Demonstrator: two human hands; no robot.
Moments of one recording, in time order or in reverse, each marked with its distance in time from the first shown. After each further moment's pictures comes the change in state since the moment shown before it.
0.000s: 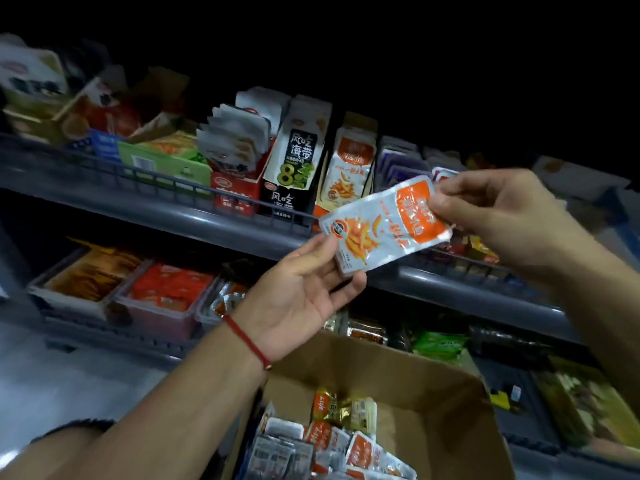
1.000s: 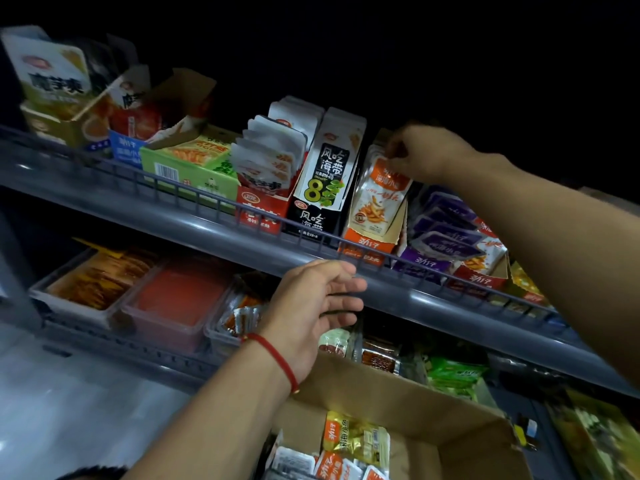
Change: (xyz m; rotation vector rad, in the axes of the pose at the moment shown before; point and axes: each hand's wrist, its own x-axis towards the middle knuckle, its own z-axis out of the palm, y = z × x) left_hand 0.011 0.024 -0.019 0.455 0.311 0.096; right_hand 0.200 0.005 0.066 -1.083 -0.091 -0.146
